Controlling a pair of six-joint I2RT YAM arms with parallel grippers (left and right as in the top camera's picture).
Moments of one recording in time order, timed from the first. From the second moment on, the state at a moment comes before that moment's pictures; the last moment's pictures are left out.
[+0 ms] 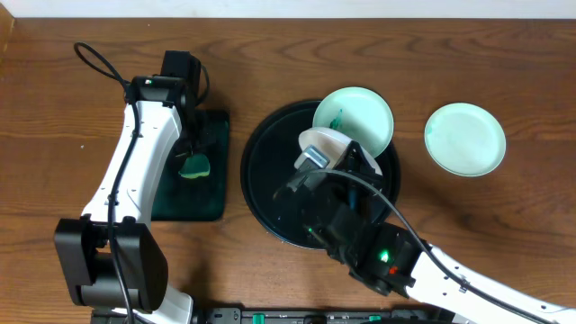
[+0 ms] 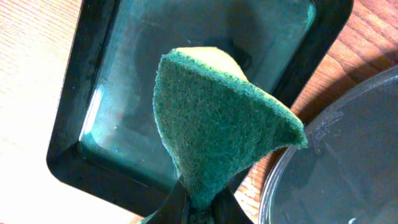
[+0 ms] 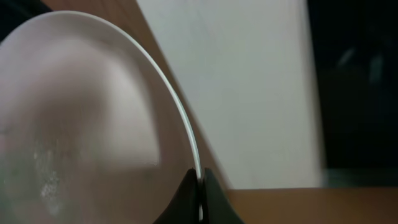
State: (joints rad) left arm -0.08 1.72 1.45 -1.18 -0.11 -0.49; right arm 1.06 1.25 0.87 -0.23 1.12 -0.65
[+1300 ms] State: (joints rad) left arm -0.08 1.72 1.45 -1.19 -0.11 -0.49; right arm 1.16 1.38 0.87 0.11 1.40 -1.00
